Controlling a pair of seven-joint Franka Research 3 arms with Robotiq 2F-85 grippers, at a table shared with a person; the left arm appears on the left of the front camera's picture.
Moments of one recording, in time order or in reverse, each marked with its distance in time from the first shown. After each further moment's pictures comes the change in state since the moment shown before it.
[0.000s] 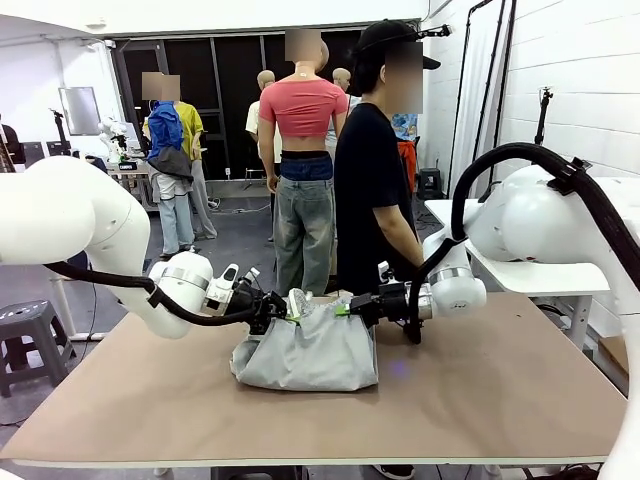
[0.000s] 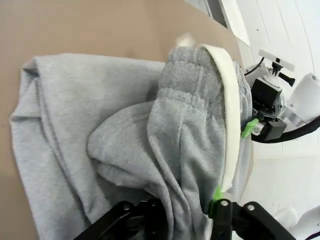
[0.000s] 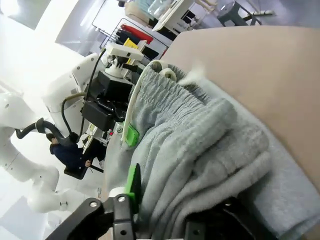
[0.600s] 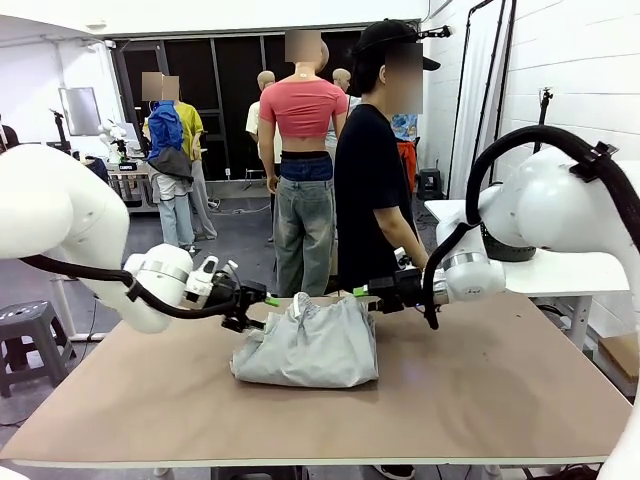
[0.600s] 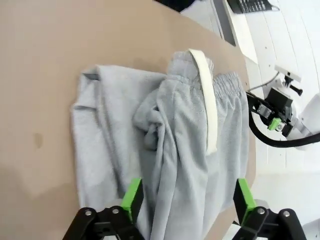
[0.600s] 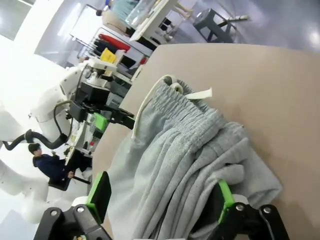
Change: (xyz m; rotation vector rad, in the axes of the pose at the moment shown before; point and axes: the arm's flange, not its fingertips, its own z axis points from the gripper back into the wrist) left arm -0.002 -0.004 0.059 0.061 -0.090 0.027; right arm 0.022 0.027 0.046 -0.138 -0.040 0.009
